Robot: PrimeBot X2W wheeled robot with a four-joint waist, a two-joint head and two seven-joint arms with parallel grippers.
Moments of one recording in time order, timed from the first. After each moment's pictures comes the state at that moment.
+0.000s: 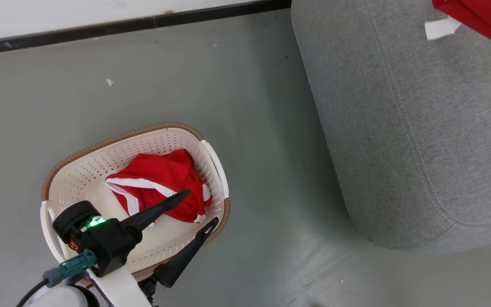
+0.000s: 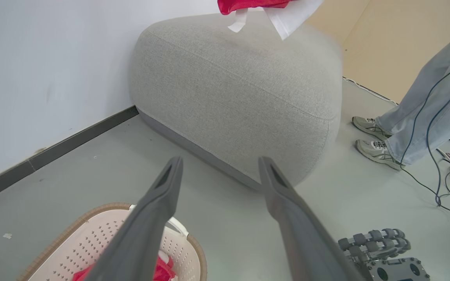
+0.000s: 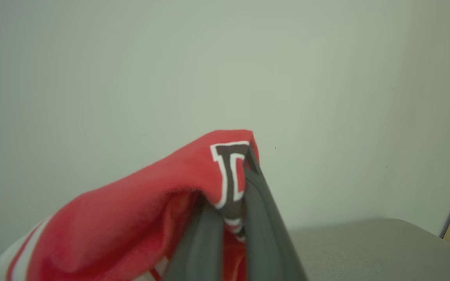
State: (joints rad) left arm -0.34 0.61 -0.71 -0.33 -0.62 -0.06 -0.01; right arm -0.68 -0.45 -0.38 0.08 0.27 0.12 -0.18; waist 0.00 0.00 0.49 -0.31
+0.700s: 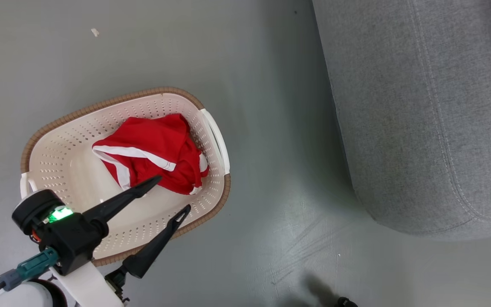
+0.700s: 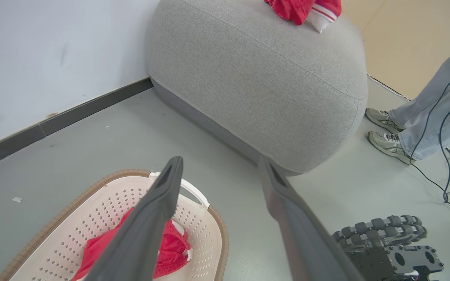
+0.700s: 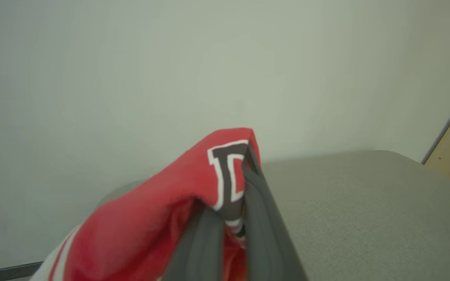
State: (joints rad) left arm -0.32 0.72 -0.63 -0.41 -0.62 -0.06 -0.01; right arm -0.73 -0.34 -0.47 0.21 0.15 0.12 -0.18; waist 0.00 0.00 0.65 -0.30
